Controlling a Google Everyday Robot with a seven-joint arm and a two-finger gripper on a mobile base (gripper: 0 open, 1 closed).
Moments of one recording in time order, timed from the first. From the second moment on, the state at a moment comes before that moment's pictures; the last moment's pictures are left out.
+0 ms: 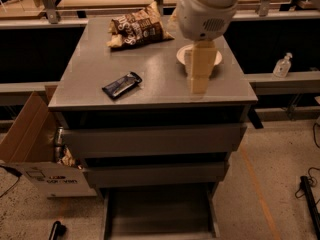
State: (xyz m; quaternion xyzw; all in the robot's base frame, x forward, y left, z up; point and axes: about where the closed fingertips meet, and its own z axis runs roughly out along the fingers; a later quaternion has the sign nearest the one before) arm 0.527 -0.055 0.990 -0.76 0.62 -0.05 0.17
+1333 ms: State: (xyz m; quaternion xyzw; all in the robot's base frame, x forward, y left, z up) arm 0.633 0.032 0.914 -0.88 0.48 -0.03 0.08
